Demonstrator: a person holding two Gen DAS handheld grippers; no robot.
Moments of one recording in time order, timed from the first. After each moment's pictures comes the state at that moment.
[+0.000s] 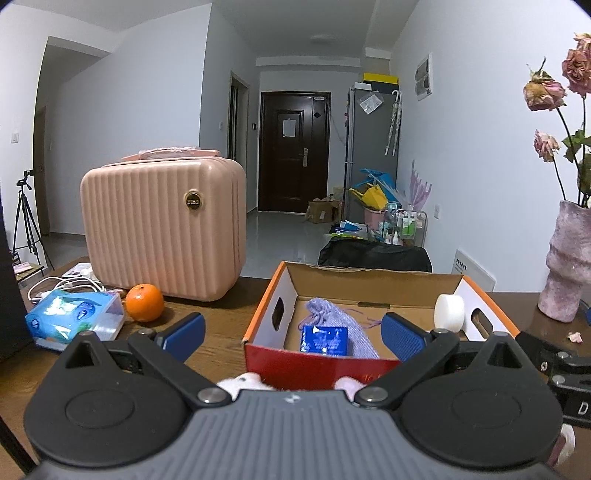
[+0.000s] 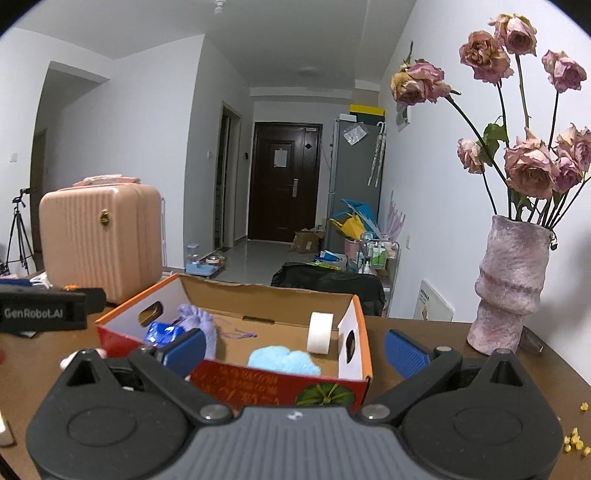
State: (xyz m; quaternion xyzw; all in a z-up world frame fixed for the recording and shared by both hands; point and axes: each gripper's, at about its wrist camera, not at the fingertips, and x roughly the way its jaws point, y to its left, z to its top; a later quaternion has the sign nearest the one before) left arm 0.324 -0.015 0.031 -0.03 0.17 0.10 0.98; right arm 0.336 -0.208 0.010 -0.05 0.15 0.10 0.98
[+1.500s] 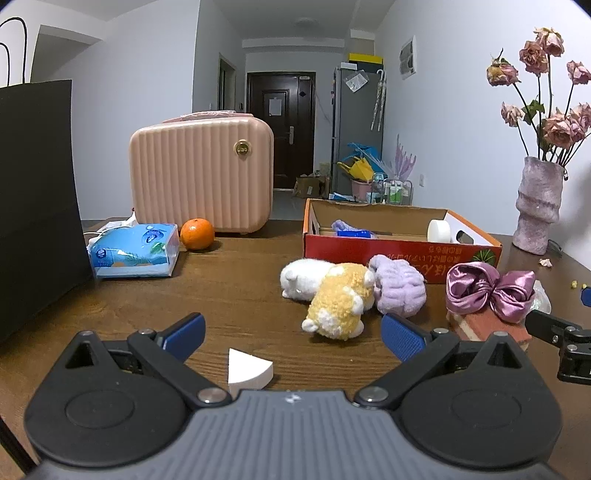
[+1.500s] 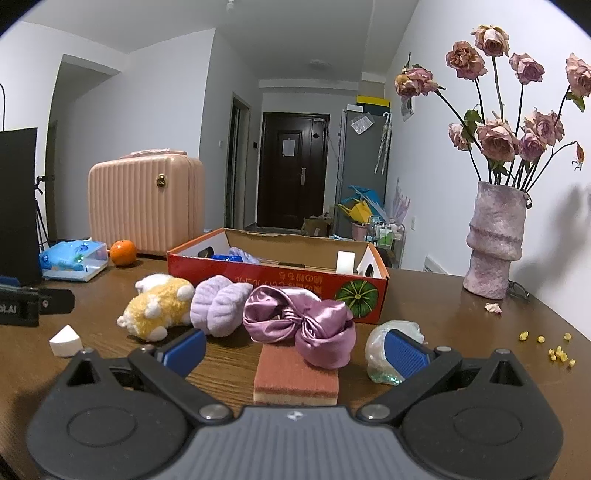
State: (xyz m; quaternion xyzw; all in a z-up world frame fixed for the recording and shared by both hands) left arm 0.173 0.038 -0.009 -0.02 0.21 0.07 0.97; right arm 0.199 -0.195 -0.032 -0.05 0.17 0.11 0.98
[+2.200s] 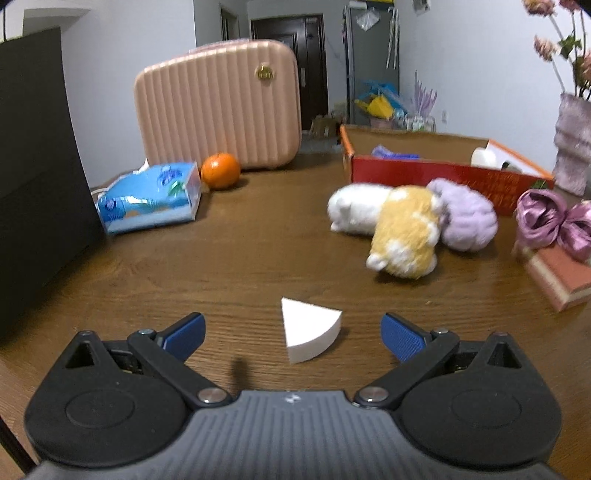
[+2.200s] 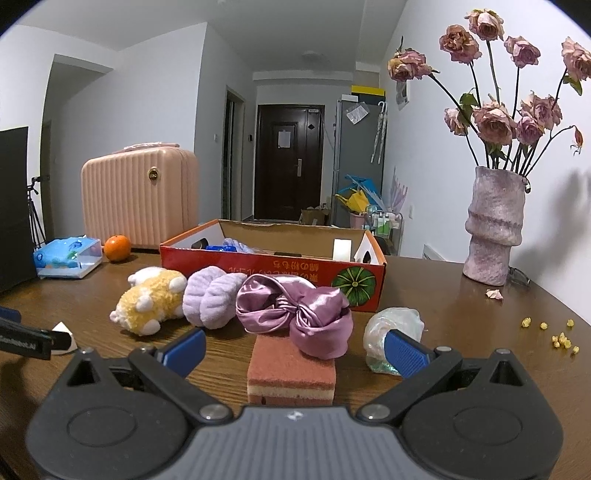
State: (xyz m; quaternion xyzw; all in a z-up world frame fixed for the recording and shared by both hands) left arm 0.213 0.080 -0.053 0.01 0.32 0.10 0.94; right arm 0.209 -0.199 -0.038 -0.04 0.19 0.10 0.98
